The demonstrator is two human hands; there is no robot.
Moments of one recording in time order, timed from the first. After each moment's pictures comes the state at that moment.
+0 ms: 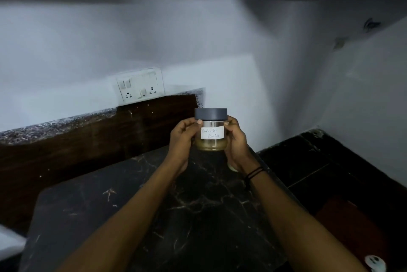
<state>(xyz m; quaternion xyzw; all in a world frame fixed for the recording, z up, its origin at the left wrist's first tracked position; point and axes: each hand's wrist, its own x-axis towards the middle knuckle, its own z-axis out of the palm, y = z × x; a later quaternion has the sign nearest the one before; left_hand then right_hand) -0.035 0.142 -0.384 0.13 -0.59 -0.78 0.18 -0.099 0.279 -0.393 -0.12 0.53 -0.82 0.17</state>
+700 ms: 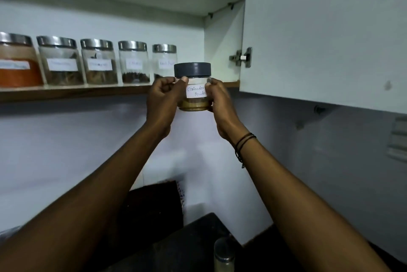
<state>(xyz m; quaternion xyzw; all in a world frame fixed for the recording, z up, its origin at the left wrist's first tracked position) -0.135 0.136 -0.072 -0.03 -0.62 -0.66 0.41 -0.189 0.264 -0.077 -0.29 0.60 -0.74 -0.08</state>
